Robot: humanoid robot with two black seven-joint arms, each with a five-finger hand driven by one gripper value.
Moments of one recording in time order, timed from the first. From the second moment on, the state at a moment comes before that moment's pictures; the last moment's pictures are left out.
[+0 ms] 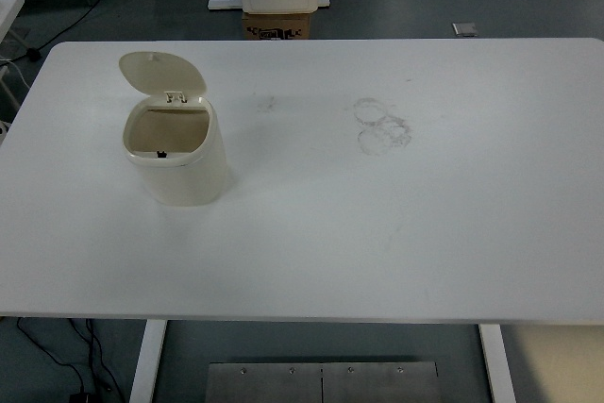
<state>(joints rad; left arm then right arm) -1.08 0.77 -0.51 -0.64 -0.28 -0.61 -0.07 0.01 0.00 0.29 0.14 -0.24 0.06 0.42</state>
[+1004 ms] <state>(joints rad) -0.79 0.46 -0.77 -0.33 -0.29 -0.61 -0.07 0.01 0.00 0.29 0.14 -0.24 0.06 0.42</state>
